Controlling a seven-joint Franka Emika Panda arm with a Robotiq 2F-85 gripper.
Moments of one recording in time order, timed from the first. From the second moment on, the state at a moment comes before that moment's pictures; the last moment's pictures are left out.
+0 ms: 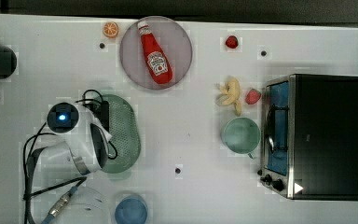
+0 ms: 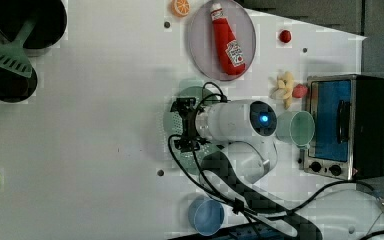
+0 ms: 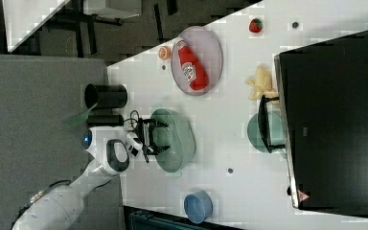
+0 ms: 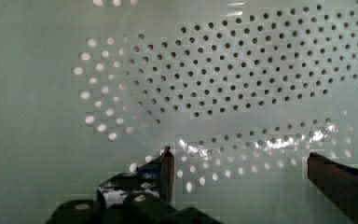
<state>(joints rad) 0.48 0.55 0.06 -2.12 0.17 1.07 1.11</state>
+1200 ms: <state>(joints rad) 0.63 0.69 0.10 -1.90 0.25 1.06 1.24</state>
